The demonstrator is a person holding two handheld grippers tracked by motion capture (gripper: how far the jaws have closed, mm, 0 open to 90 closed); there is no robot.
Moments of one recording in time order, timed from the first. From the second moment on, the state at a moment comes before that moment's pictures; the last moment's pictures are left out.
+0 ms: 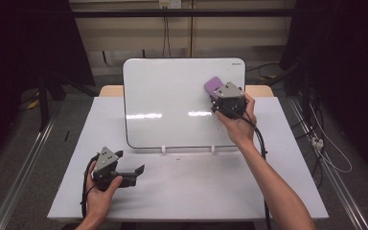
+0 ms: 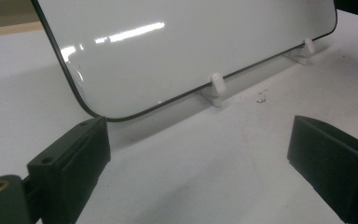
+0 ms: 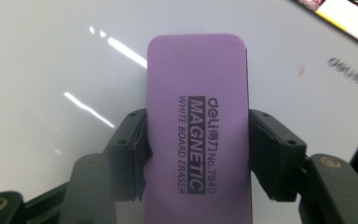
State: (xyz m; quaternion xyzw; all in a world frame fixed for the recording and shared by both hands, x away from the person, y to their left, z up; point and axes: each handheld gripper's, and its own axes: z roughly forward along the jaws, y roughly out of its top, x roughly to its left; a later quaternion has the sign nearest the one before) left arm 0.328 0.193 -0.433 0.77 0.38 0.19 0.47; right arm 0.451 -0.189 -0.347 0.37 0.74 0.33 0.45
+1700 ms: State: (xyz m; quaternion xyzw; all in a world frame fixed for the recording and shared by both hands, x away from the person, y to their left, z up) left arm 0.326 0.194 -0.432 0.77 0.38 0.19 0.47; right arm 0.431 -0.235 -0.362 0.39 0.73 0.32 0.47
